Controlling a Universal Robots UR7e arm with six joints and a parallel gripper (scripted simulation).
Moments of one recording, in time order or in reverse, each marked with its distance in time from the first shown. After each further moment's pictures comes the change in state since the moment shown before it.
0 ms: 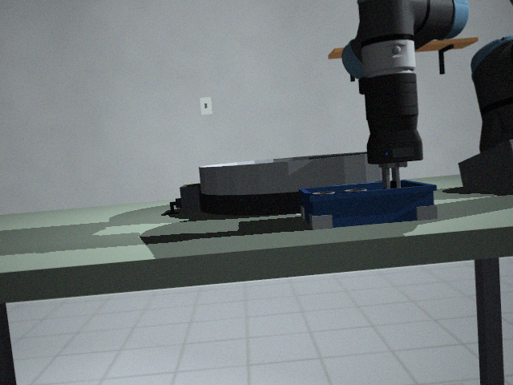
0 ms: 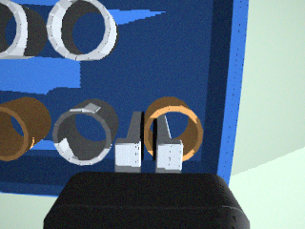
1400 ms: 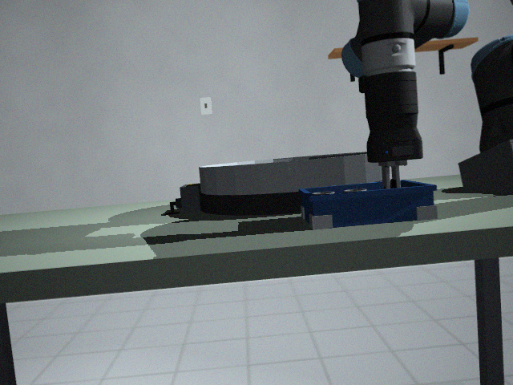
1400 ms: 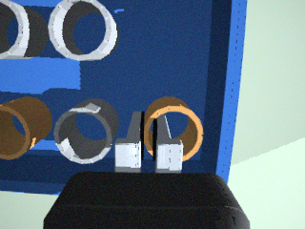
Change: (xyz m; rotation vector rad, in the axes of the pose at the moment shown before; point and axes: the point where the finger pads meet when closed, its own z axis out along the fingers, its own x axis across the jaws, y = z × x) arm 0.000 0.000 -0.002 0.000 0.000 0.000
